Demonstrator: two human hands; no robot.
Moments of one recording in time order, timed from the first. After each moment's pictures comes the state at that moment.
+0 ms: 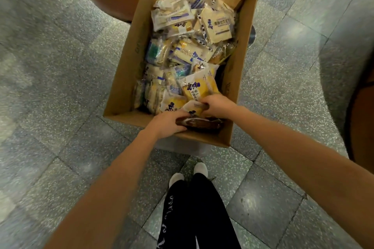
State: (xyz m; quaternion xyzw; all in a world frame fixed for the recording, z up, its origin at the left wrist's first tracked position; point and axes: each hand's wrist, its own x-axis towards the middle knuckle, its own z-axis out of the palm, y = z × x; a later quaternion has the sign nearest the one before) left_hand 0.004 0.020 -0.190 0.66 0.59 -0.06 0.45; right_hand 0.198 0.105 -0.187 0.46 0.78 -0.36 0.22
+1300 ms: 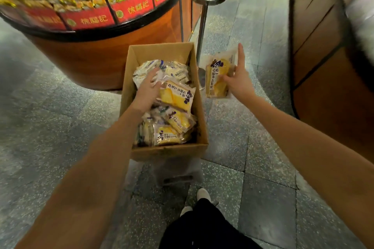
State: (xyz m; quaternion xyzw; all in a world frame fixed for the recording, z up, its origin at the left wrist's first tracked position) left_hand 0.009 0.067 0.026 0.62 0.58 0.31 0.43; right_hand 0.283 0.034 0.056 0.67 0.51 -0.35 -0.41
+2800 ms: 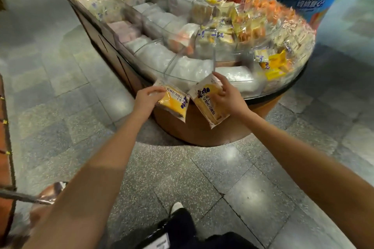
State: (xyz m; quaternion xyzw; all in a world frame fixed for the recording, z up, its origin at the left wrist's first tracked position) left_hand 0.829 0.088 0.091 0.74 0.23 0.17 0.61; right_hand 0.936 -0.165 0.116 0.83 0.26 -0.11 -0.48
